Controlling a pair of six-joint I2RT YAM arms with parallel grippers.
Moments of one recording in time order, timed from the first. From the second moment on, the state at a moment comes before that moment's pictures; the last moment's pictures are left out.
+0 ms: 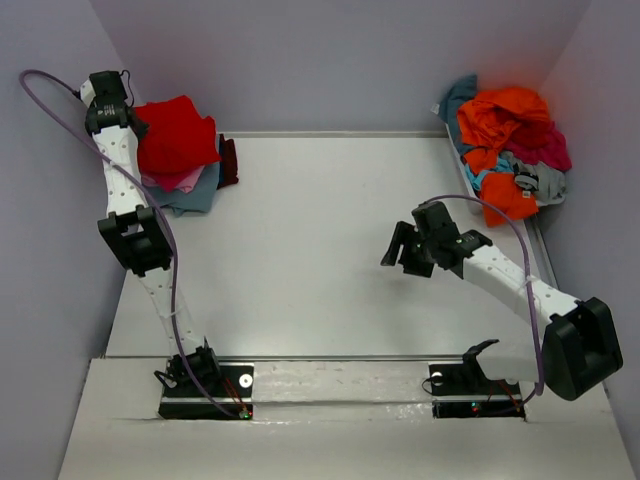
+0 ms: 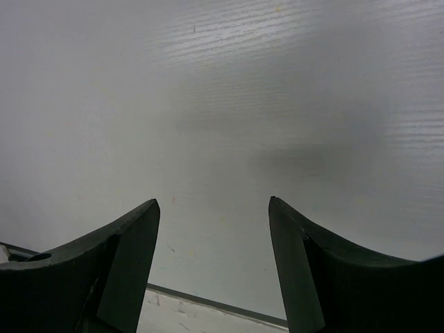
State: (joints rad) left arm 0.32 2.26 2.49 -0.93 -0.20 -0.53; right arm 0.47 1.26 0.85 -0.55 -0.06 0.75
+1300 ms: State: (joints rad) left arm 0.28 2.18 2.41 -0.95 -0.37 -0.55; right arm 0.51 1.28 0.77 -0.45 -0.14 0.74
